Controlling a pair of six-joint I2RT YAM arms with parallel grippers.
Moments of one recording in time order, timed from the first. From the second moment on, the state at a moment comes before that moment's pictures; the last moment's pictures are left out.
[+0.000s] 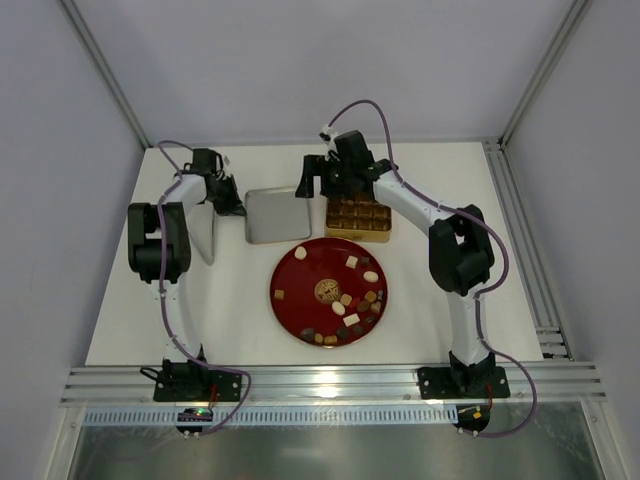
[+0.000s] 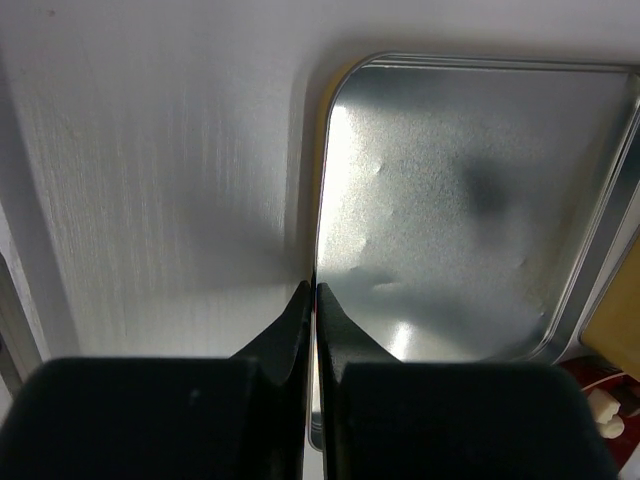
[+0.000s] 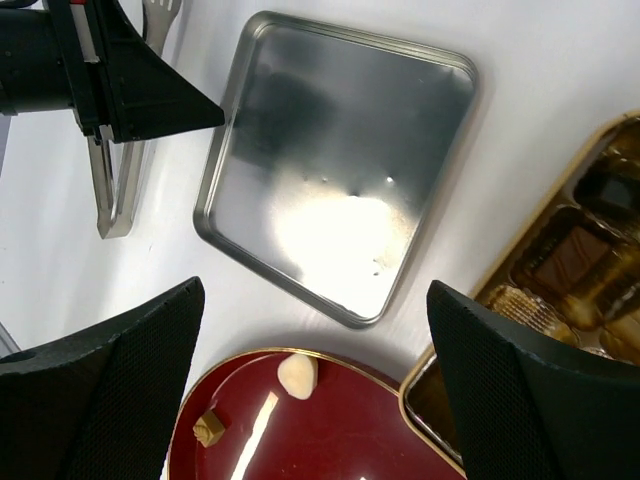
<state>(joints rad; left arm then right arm) -0.01 2.14 1.58 -0.51 0.32 -0.32 0.53 2.08 1.76 -0.34 -0.31 0.39</state>
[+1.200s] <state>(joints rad) 0.07 2.10 1.60 -0.59 0.41 -0.32 0.62 2.32 2.01 -0.50 -0.11 0.40</state>
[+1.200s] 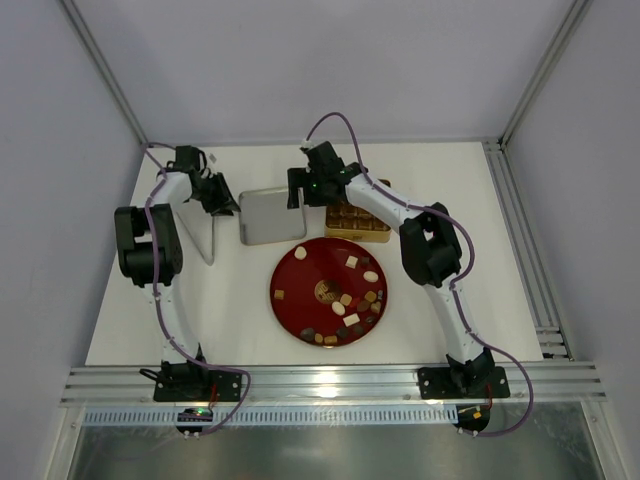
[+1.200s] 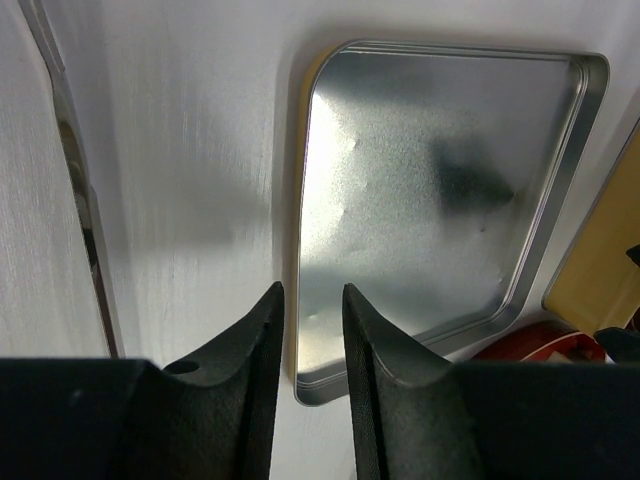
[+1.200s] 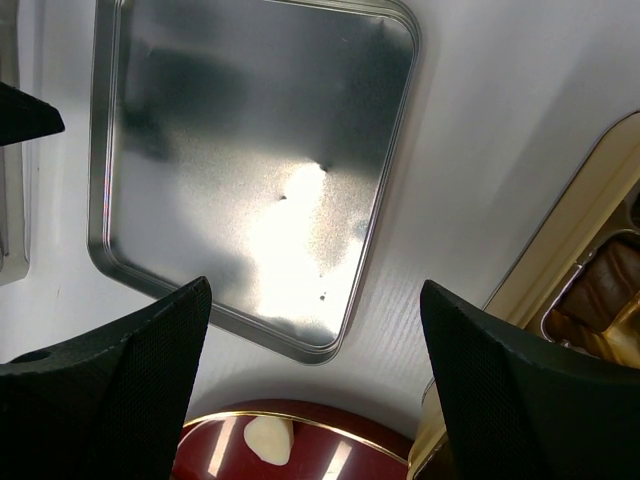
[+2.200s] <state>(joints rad) 0.02 2.15 1.61 -0.62 0.30 -0.29 0.62 2.37 2.02 -0.49 -0.12 0.43</state>
